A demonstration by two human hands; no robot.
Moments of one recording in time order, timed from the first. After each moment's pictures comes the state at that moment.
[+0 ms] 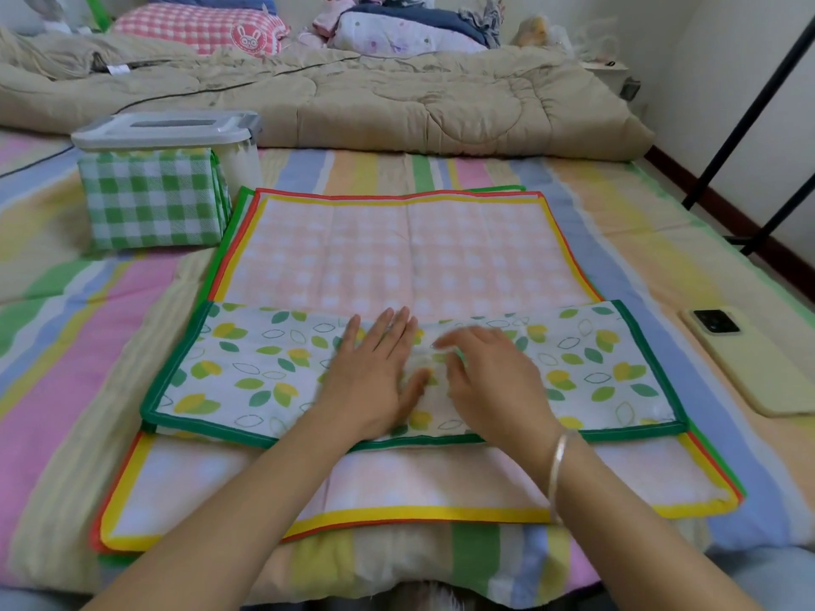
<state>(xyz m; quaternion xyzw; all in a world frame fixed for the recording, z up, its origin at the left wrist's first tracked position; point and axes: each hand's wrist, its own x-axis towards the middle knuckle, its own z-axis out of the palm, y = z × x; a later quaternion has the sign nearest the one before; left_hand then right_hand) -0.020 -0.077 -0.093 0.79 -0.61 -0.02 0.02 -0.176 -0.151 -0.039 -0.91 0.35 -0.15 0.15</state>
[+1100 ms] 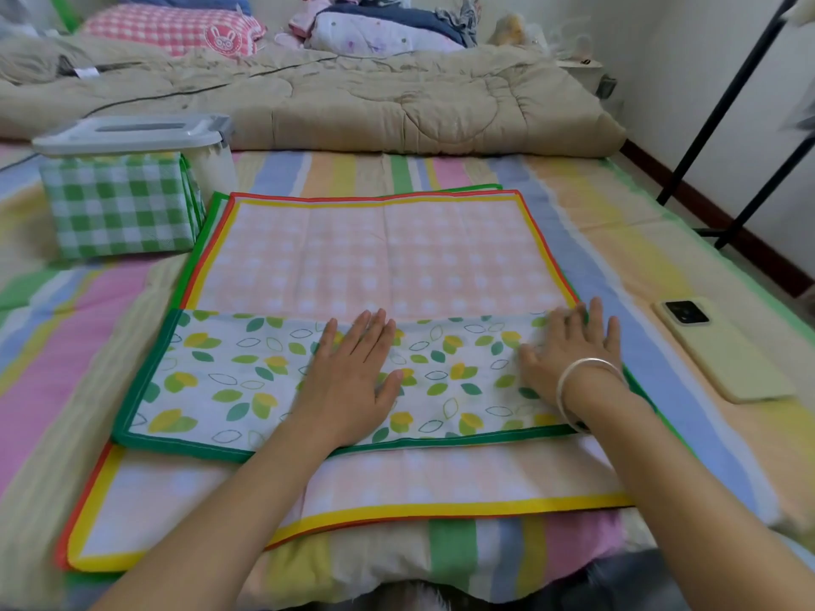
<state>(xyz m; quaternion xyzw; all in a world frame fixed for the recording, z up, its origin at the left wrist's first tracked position) -0.021 -0.076 -0.099 0.80 -0.60 0.00 0.02 -0.234 -0.242 -0.051 -0.83 0.55 0.10 0.00</state>
